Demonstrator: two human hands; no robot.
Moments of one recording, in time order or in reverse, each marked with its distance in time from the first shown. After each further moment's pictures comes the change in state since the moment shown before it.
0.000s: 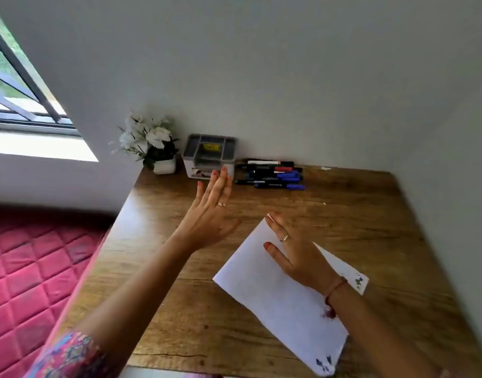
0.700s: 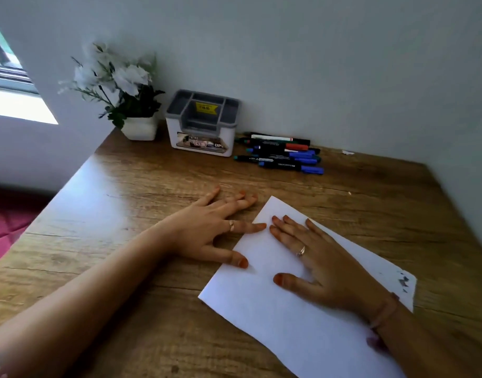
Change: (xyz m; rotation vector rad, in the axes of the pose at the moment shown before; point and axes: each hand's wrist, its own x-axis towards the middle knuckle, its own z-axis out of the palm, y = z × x) left_hand 0.014 -0.023 0.070 0.025 -0.313 0.462; right_hand 0.003 0.050 0.017 -0.277 -0.311 -0.172
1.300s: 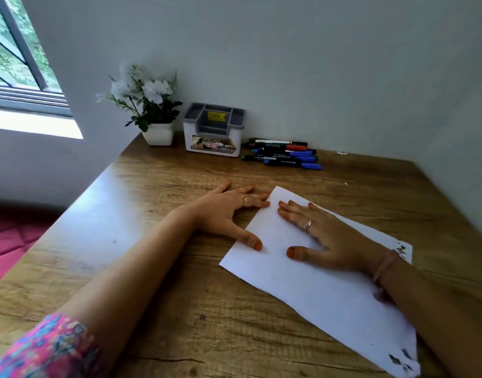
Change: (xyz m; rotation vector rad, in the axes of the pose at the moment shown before) left_hand -0.005 0.020 -0.009 -0.218 0.015 -0.122; right_hand -0.006 -0.003 -0.003 -0.005 0.011 -0.006
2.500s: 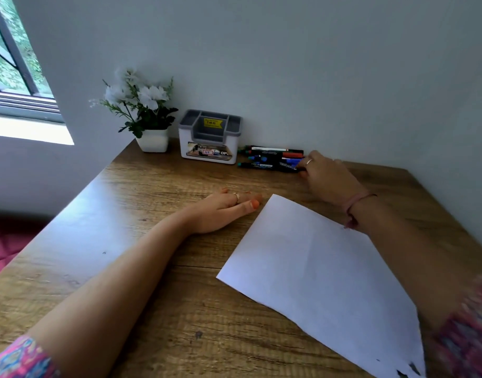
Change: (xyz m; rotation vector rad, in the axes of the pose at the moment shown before) left_hand -0.002 0.002 -0.005 -0.356 0.136 -0.122; right_hand 0.086 0.060 -0.051 -0.414 0.401 0.319
